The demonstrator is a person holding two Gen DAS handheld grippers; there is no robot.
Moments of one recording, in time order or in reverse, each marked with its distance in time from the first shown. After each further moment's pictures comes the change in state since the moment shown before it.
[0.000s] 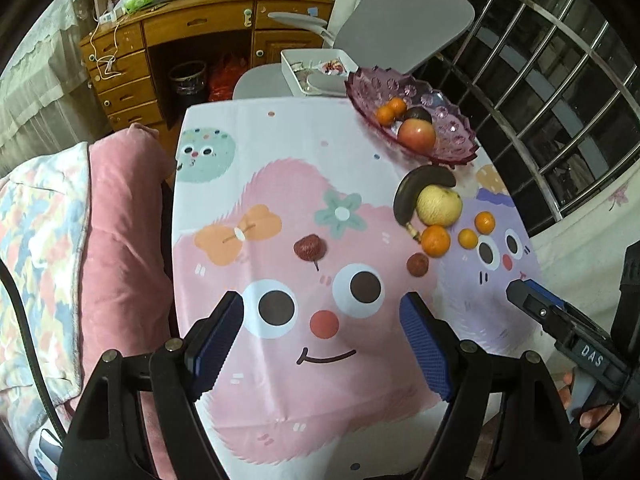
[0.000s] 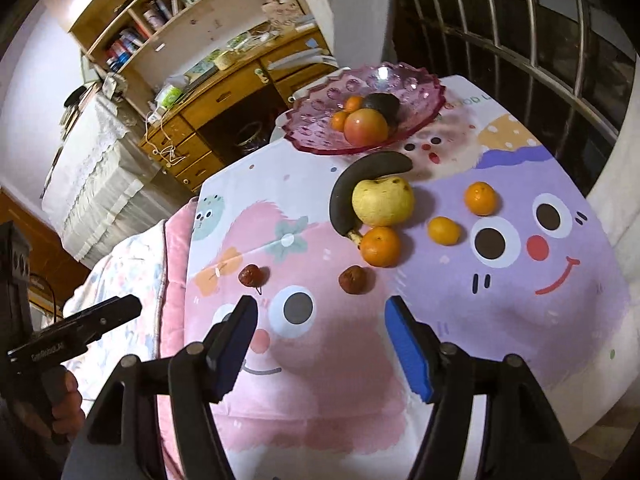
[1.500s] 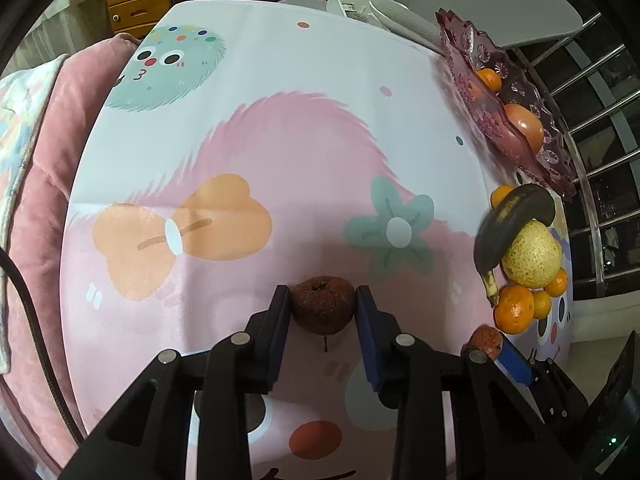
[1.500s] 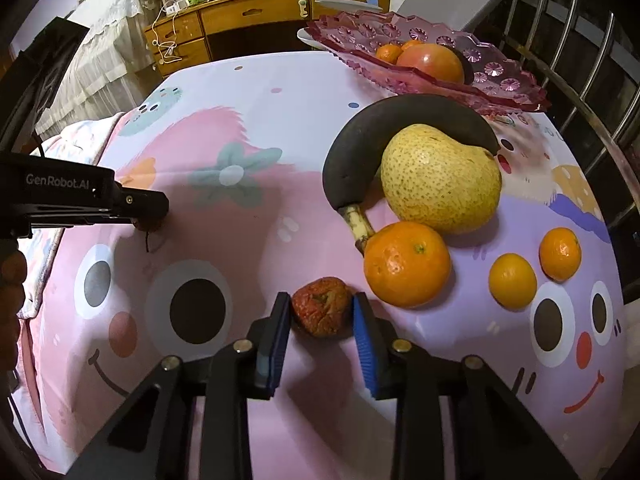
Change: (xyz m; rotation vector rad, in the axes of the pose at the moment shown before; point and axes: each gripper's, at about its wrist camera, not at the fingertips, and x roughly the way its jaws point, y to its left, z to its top) left arm 0.195 0.025 0.040 -0.236 0.140 -0.020; right arm 0.160 0.008 -0.007 -0.392 0.120 -0.194
